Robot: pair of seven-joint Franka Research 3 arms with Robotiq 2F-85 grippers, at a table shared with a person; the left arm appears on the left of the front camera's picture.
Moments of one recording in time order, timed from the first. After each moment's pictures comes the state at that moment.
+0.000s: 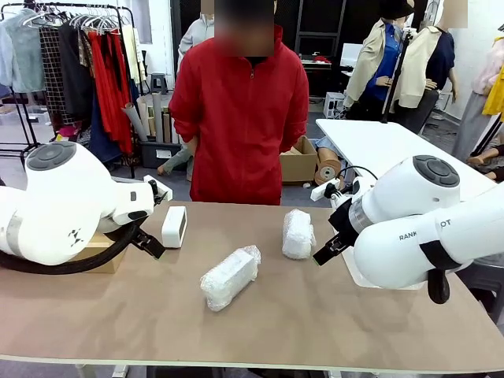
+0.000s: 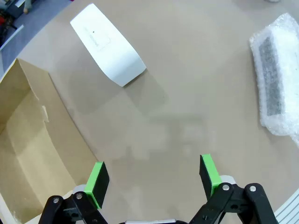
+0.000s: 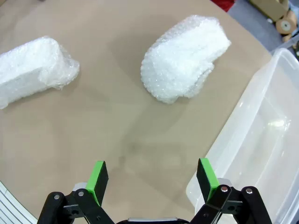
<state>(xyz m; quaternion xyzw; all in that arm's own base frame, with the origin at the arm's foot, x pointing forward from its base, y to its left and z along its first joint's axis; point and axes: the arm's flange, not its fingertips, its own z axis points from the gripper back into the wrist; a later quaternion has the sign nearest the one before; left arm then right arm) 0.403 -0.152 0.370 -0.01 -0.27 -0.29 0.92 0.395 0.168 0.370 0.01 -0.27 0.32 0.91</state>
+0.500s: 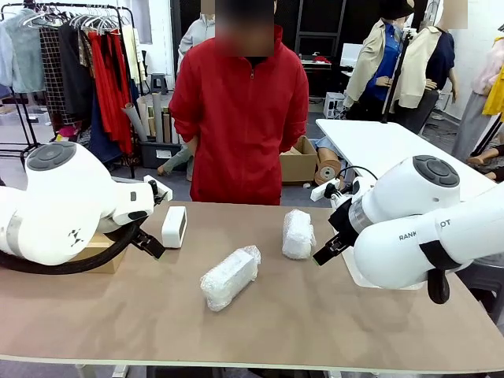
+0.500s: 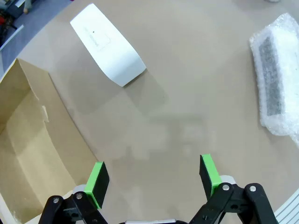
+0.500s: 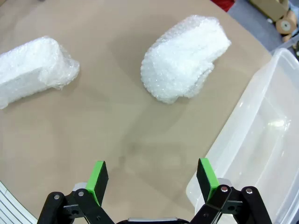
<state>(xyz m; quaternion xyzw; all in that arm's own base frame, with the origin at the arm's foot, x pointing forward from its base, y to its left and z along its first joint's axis) 0.403 -0.152 0.370 -0.01 -0.27 -0.29 0.92 0.395 0.168 0.370 0.01 -0.27 0.32 0.91</state>
